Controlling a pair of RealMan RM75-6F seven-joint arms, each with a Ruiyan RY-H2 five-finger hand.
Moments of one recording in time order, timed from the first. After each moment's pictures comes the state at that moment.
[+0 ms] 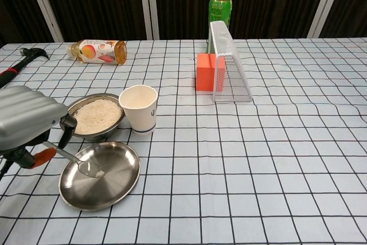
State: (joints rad) left arm -0.58 -1.54 0.07 -1.96 0.98 1.41 1.19; right arm 0.08 -1.36 0.21 -1.42 -1.53 1.75 -0.19
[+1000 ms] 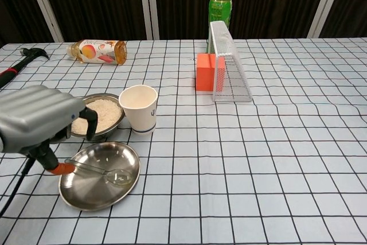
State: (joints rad) left arm -0.56 -1.61 0.03 -1.94 1.04 1.43 1.09; right arm 0.07 -1.36 0.21 -1.43 -1.53 1.76 -0.20
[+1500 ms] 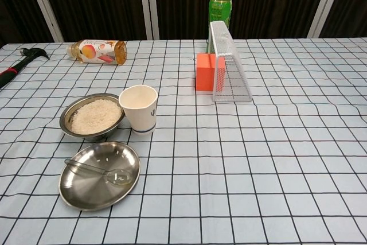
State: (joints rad) left arm -0.35 -1.31 0.16 -1.88 1.47 1.70 0.60; right arm 0.07 -1.35 0.20 -1.46 -1.51 1.72 -0.20
